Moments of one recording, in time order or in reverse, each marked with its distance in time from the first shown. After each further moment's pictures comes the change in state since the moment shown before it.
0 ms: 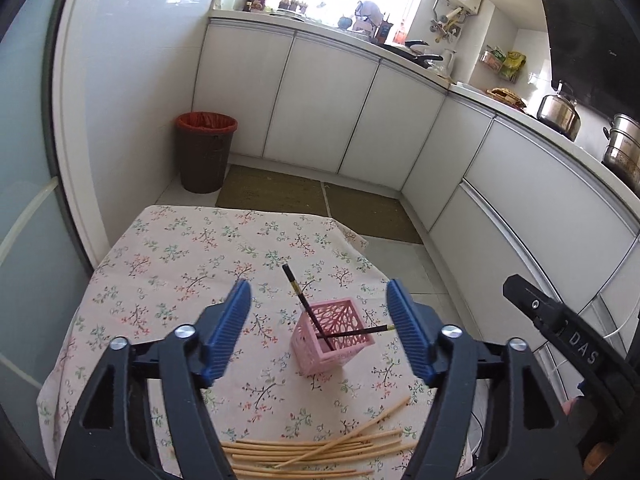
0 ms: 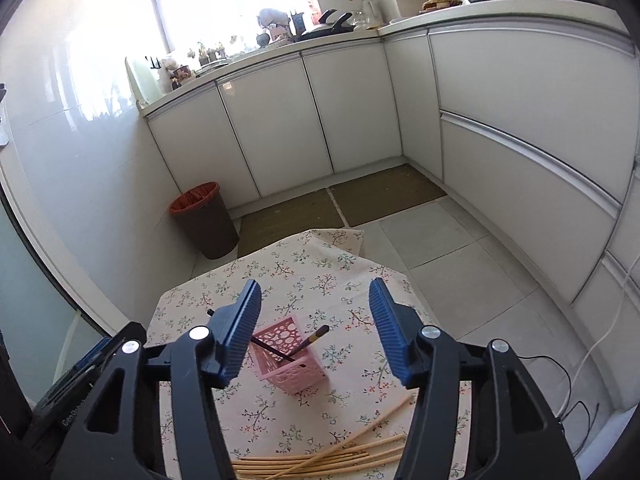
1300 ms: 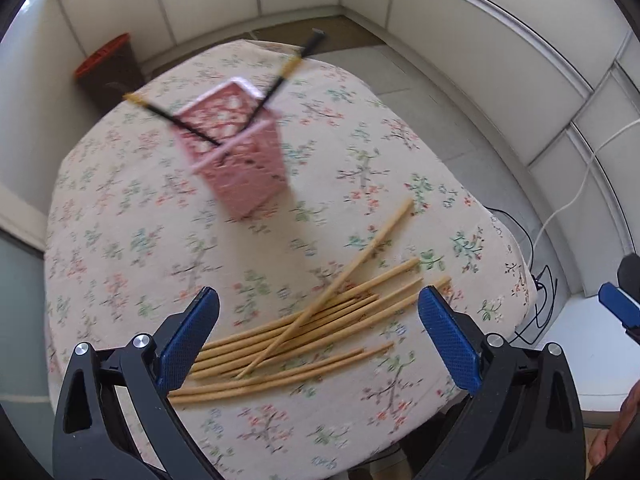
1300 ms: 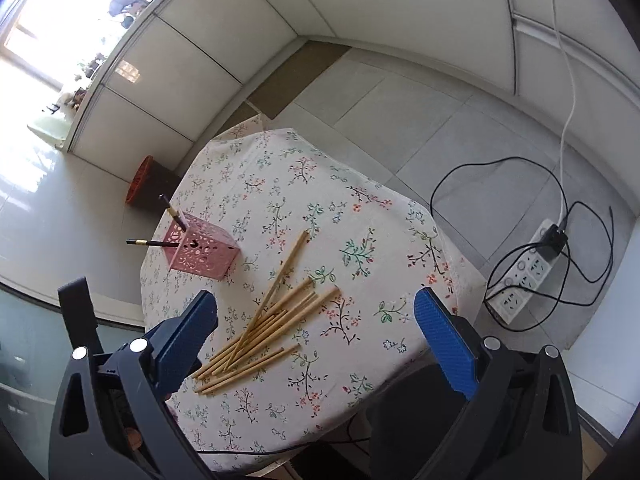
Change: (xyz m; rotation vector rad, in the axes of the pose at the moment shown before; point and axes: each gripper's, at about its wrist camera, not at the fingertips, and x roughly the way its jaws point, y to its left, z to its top) left arm 0.118 -0.088 -0.142 0.454 0.586 0.008; right arm -0.012 -0.179 -0.124 0.528 0.404 0.013
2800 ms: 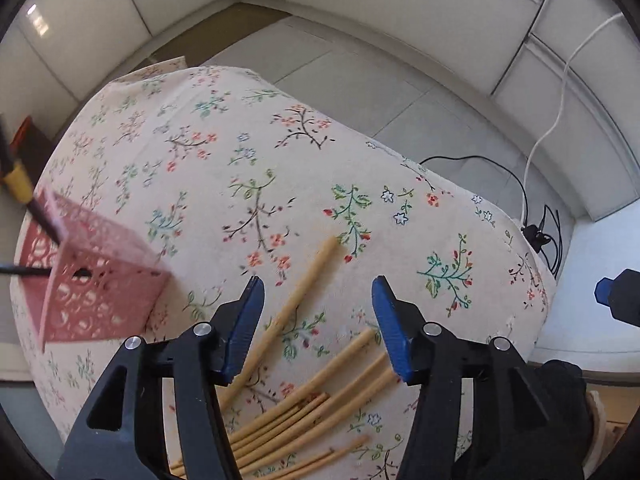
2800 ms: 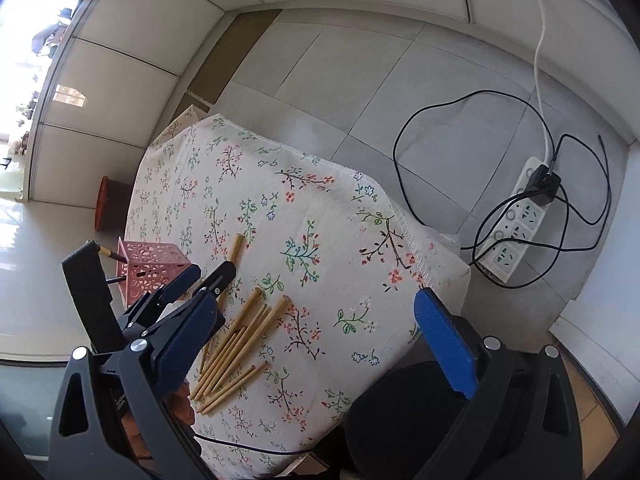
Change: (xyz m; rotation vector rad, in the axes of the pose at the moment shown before) left arm 0.083 -0.065 0.047 0.346 0.090 -0.069; right arm 0.055 -0.051 0.030 0.214 0.147 -0.067
